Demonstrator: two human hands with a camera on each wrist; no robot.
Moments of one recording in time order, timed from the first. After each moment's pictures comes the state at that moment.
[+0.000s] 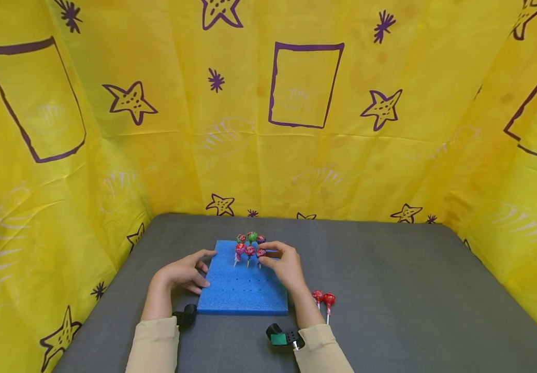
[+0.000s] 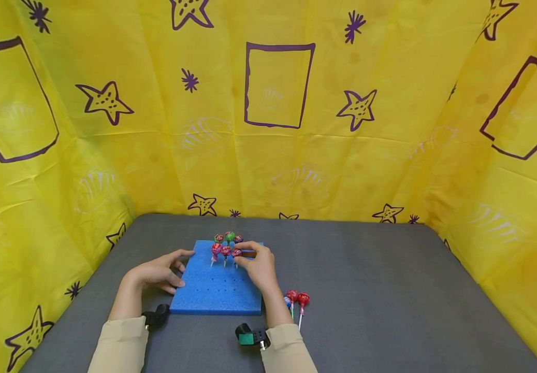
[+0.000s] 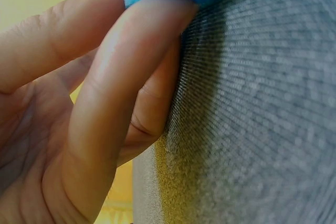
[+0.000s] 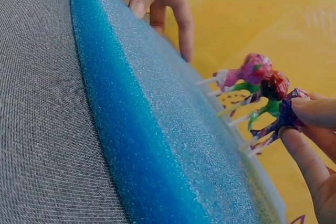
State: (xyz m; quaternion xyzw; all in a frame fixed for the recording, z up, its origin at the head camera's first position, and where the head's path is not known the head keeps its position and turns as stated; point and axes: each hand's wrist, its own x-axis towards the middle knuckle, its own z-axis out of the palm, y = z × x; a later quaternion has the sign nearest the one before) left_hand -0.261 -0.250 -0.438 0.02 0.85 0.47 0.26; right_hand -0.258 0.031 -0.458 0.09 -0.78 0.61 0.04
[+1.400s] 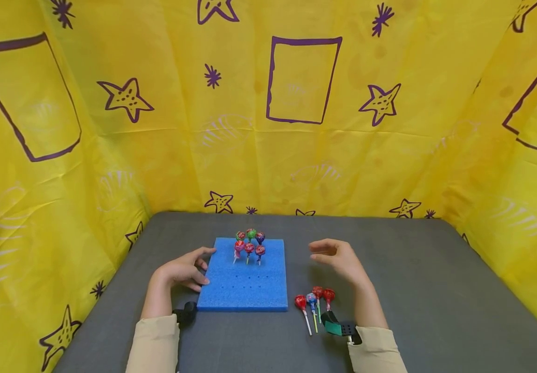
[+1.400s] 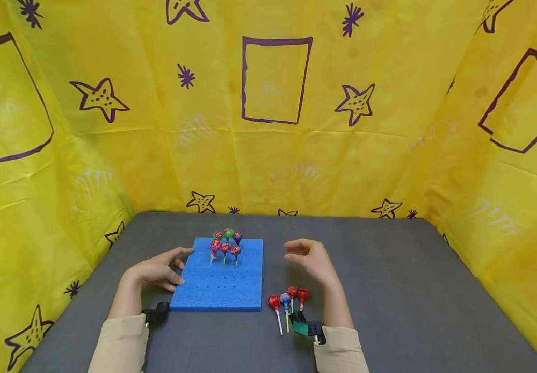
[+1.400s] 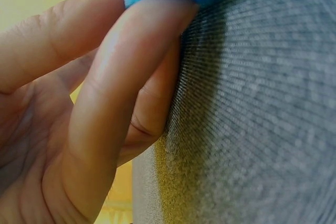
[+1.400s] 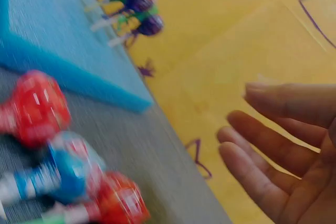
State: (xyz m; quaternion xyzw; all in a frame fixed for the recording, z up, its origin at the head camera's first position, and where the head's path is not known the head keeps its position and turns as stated) left_hand -0.263 -0.250 -0.440 0.01 0.85 0.47 0.26; right_hand -0.243 0.159 -0.428 0.09 -0.84 0.53 -0.02
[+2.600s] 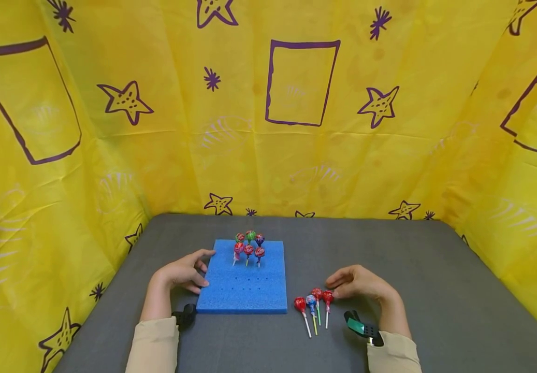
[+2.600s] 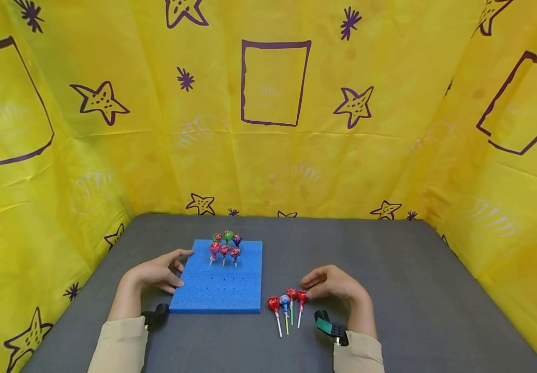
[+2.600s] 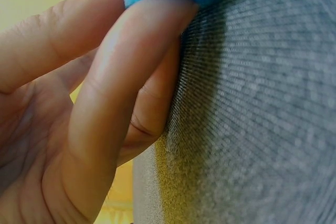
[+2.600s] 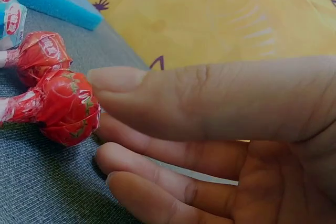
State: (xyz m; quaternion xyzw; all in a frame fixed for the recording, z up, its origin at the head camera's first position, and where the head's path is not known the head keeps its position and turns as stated) left_hand -0.262 -0.250 -0.439 0.01 0.85 0.47 0.25; right_hand -0.236 0.225 -0.461 0.18 -0.80 0.52 -0.24
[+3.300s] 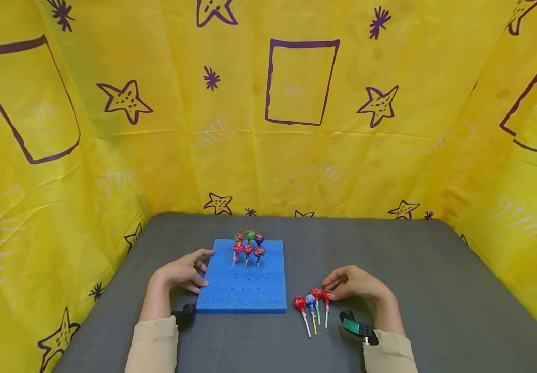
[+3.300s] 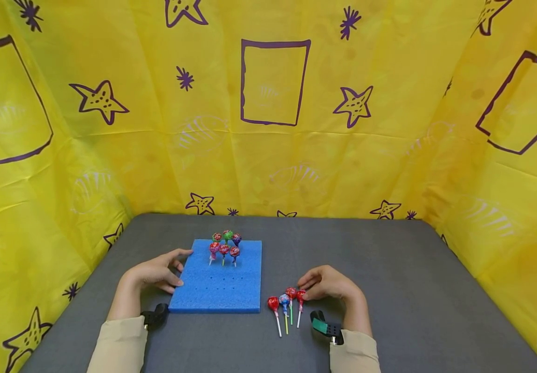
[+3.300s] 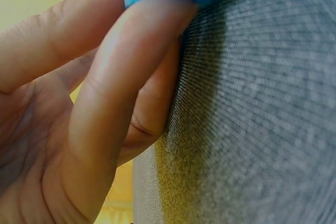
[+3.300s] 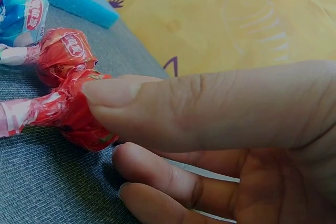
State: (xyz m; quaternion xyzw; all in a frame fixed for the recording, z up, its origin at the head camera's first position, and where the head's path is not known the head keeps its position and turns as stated) left_hand -0.261 -0.250 -0.439 0.01 0.85 0.47 0.25; right_hand -0.239 0.215 -0.464 0.18 -0.79 0.52 -0.26
